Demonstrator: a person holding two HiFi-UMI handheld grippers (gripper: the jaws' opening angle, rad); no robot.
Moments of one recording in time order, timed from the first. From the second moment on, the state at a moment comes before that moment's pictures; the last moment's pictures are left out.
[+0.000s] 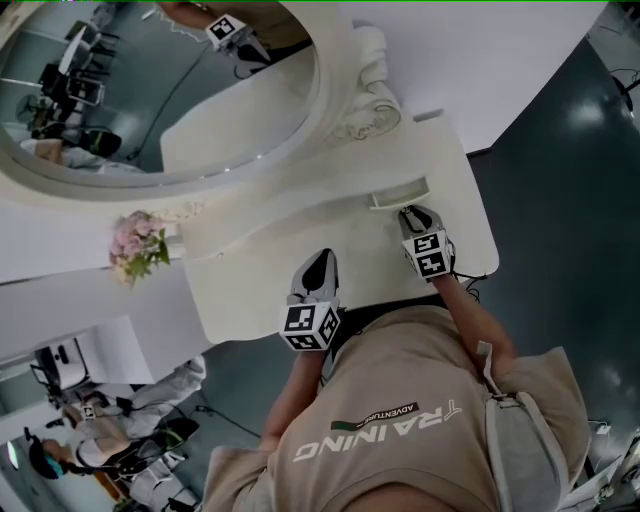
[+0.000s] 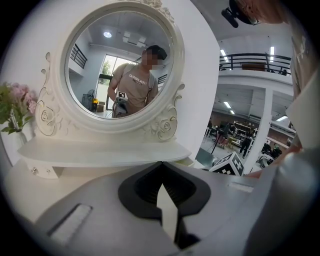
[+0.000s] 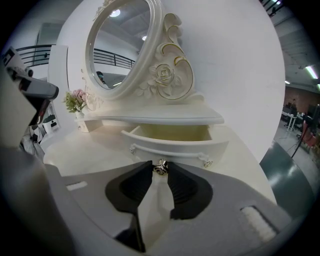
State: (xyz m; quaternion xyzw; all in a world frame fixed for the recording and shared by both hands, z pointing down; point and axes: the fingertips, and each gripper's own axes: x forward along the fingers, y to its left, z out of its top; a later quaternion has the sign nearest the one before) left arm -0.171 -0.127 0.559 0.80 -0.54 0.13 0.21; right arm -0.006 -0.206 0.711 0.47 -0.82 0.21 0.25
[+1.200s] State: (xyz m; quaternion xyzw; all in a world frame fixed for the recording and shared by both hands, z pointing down) left arm -0.199 -0.137 0.527 0.82 -0.53 0.10 0.19; right arm -0.010 -0.152 0.627 0.44 -0.84 0.17 0.25
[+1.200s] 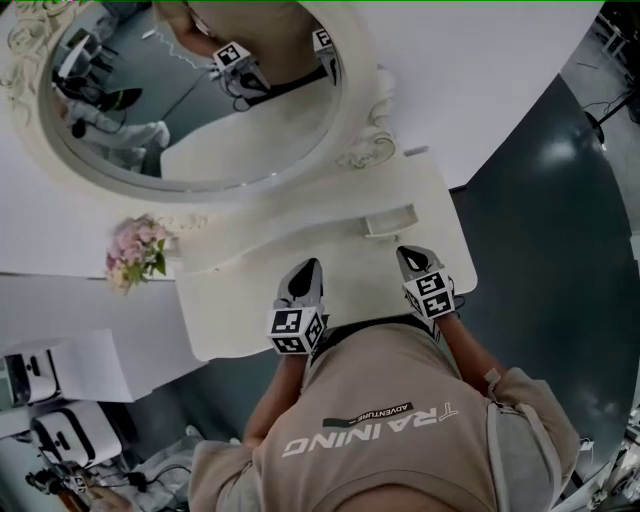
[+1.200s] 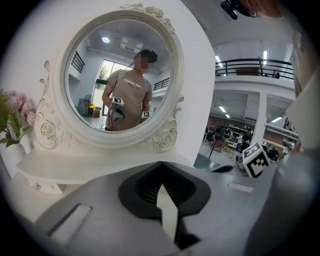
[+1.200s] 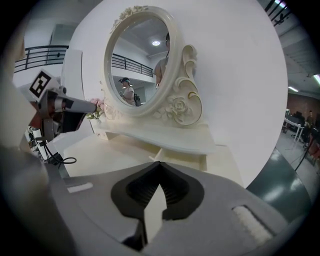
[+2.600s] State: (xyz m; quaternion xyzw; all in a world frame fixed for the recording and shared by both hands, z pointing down) left arm -0.221 -0.191 0.348 0.84 -0.54 0.00 0.03; right arm -0.106 -0.187 0.352 0.36 -0.93 -0.04 0.06
